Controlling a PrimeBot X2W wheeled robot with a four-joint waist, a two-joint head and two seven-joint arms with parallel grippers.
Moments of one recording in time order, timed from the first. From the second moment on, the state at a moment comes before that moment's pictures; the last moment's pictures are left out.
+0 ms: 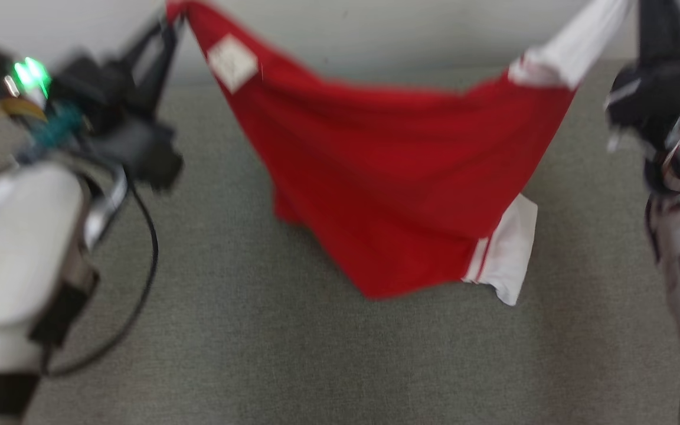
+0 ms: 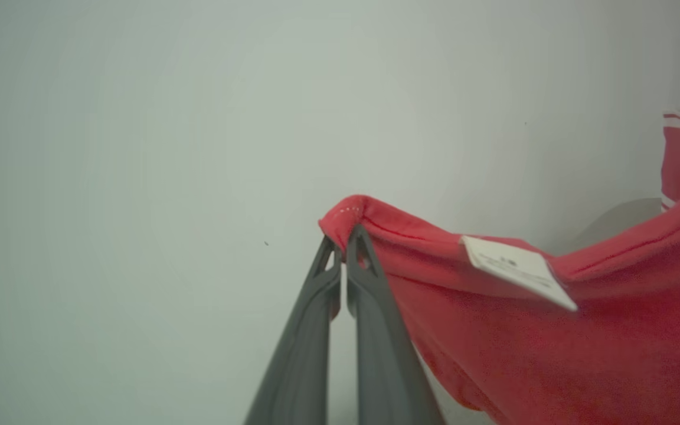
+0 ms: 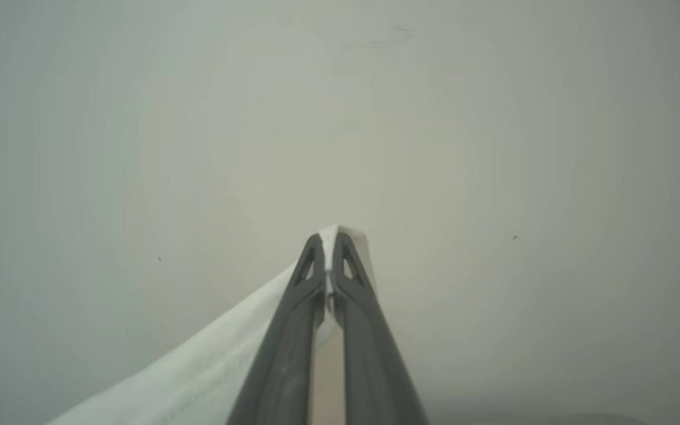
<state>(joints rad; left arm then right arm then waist) -0.84 0.40 -0.43 0.30 -0.25 -0.13 -0.09 -0.80 -0.33 0.05 0.39 0.45 0.13 -0.06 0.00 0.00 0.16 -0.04</state>
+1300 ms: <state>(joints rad) -2.03 0.41 -0.75 0.94 -0.54 -0.13 -0.23 -2.01 -0.41 0.34 0.95 0.49 0.13 -0.06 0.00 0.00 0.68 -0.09</state>
